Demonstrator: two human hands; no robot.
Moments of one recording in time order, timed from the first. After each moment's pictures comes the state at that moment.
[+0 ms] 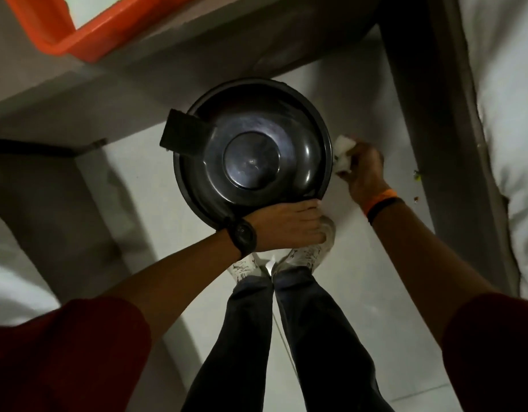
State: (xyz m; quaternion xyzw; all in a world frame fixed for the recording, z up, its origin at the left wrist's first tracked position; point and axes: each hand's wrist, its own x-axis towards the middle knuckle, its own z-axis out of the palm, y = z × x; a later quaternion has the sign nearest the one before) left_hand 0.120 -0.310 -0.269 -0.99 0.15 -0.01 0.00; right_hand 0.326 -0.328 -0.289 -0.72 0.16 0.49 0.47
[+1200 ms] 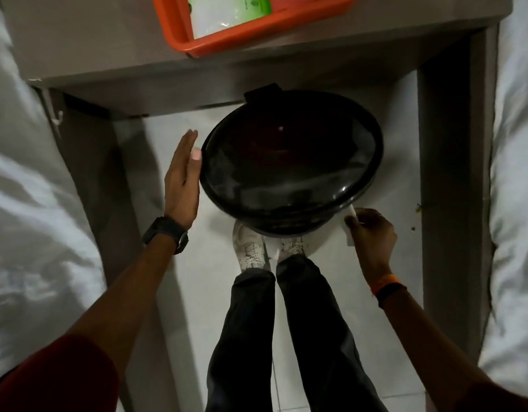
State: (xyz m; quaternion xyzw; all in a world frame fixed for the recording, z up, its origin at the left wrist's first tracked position) left_hand -0.045 -0.242 -0.208 -0.50 -0.67 -0.21 -0.50; right_hand 0.253 -0.394 -0.220 -0.89 -0.19 0.36 0.20
